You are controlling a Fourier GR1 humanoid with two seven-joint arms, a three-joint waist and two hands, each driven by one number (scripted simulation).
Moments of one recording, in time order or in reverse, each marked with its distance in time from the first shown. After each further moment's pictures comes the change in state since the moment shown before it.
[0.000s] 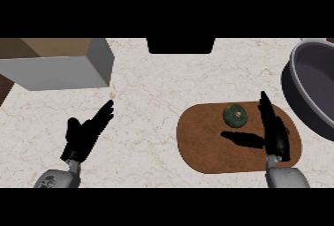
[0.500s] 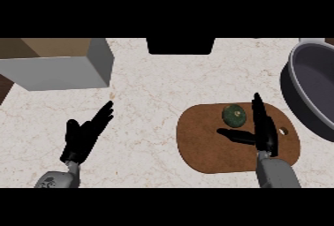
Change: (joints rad) left arm 0.013 -0.021 0.029 -0.004 -0.031 -0.029 -0.003; right arm -0.096 0.035 -0.088 0.274 -0.124 0.033 -0.230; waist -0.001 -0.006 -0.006
